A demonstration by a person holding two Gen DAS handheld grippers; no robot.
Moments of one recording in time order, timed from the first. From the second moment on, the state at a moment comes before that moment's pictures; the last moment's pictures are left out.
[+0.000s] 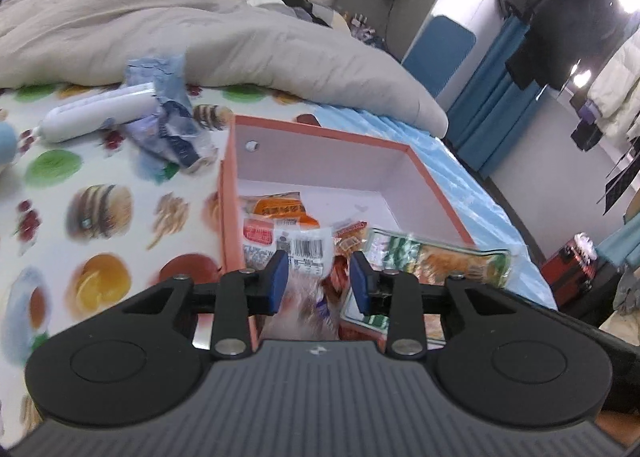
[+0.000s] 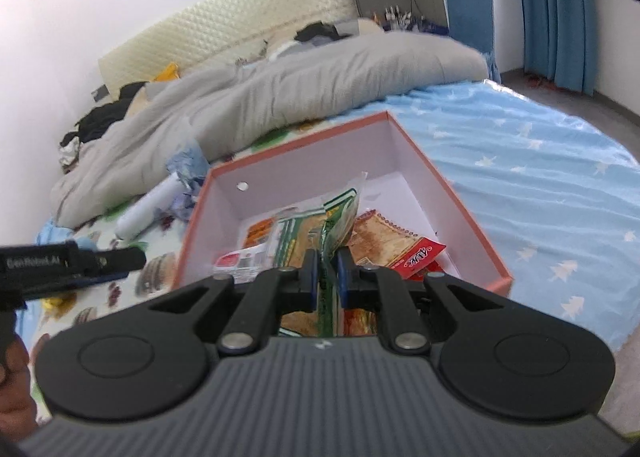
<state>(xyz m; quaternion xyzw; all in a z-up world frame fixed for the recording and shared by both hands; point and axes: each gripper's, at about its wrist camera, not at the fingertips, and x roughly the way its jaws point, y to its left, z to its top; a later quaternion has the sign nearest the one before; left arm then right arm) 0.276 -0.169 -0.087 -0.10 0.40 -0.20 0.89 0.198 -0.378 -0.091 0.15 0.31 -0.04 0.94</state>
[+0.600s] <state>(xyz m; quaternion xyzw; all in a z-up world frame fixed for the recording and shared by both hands) 0.336 -0.202 -0.132 -0.07 0.44 -0.20 0.87 0.263 -0.400 -0.146 0.15 0.37 -0.06 0.91</state>
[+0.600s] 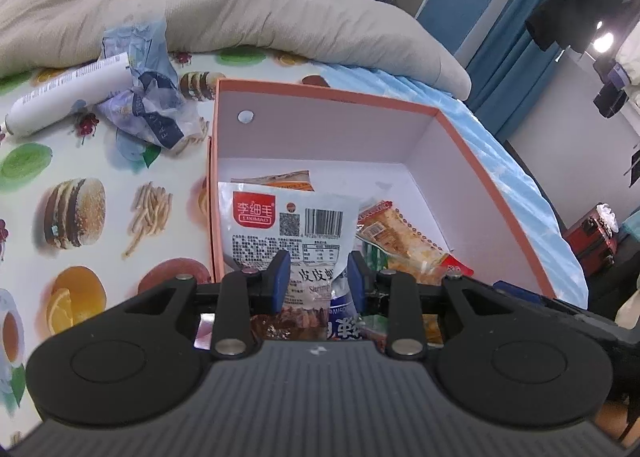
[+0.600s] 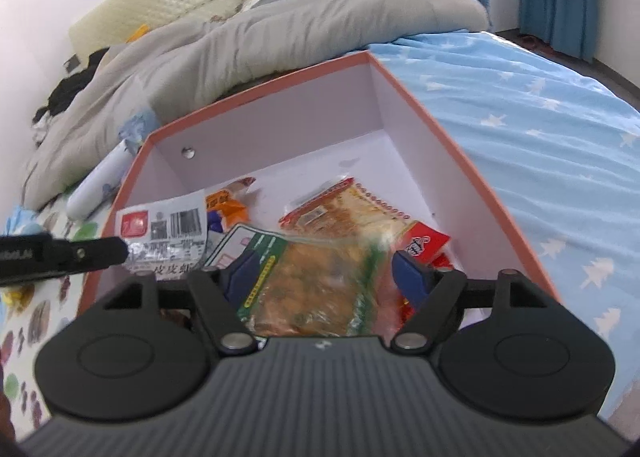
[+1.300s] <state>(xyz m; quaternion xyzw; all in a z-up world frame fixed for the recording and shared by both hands) 0.176 -0.148 -0.013 -0.05 0.33 -0.24 0.91 0.125 -0.346 -0.030 0.14 0.25 -0.07 0.96</state>
